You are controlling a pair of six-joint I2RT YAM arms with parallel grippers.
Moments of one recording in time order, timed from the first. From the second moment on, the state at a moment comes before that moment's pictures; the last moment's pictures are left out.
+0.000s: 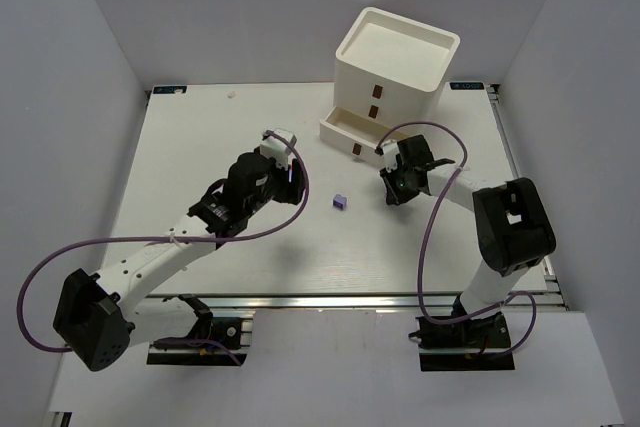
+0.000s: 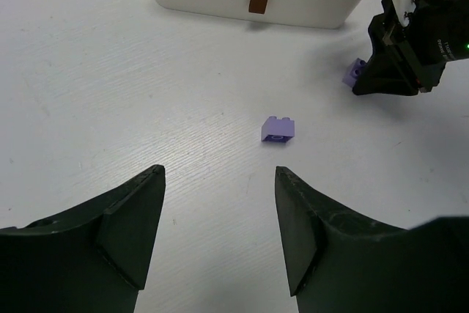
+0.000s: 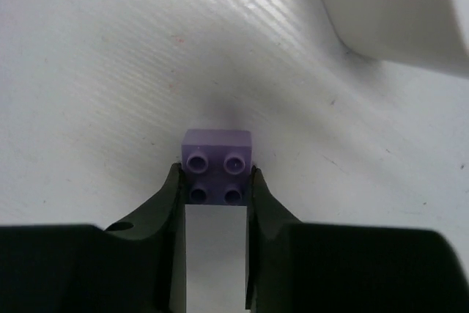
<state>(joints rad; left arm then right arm) -0.68 1.15 0.84 -0.08 -0.13 -0.18 0.36 1.72 0.98 -0.30 -0.12 -0.25</state>
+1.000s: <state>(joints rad) -0.69 1.25 0.78 0.05 0.20 -0.18 0.38 1.90 1.54 -0.38 0.03 -0.19</state>
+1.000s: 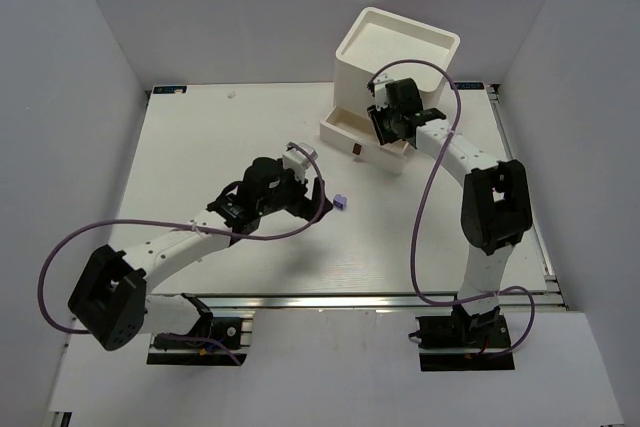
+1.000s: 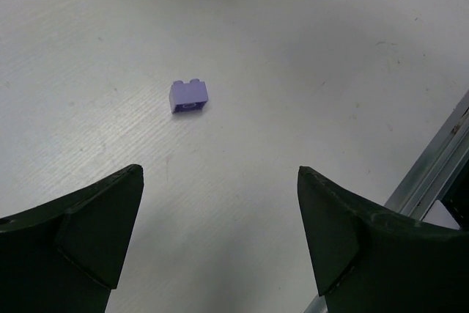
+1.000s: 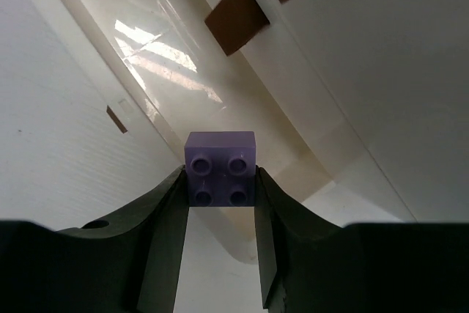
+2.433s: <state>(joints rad) -0.83 1.98 1.36 -0.32 -0.23 -0.61 0.22 1.19 0.98 -0.26 -0.81 -0.25</state>
